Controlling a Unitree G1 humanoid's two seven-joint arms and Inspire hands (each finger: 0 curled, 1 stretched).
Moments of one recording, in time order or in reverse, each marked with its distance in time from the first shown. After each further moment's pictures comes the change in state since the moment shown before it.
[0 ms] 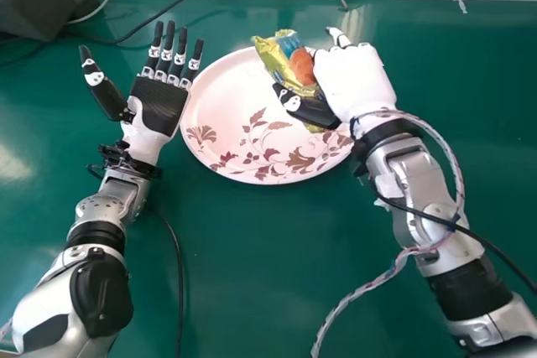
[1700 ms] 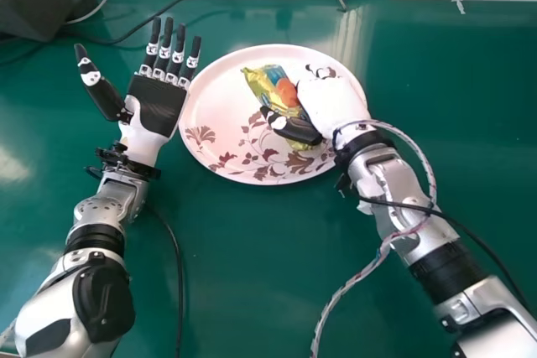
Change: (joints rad) left arm 0.020 -0.007 -0.007 -0.042 0.002 0.029 -0.038; right arm -0.095 0.015 0.107 0.305 0.208 -0.048 -0.109
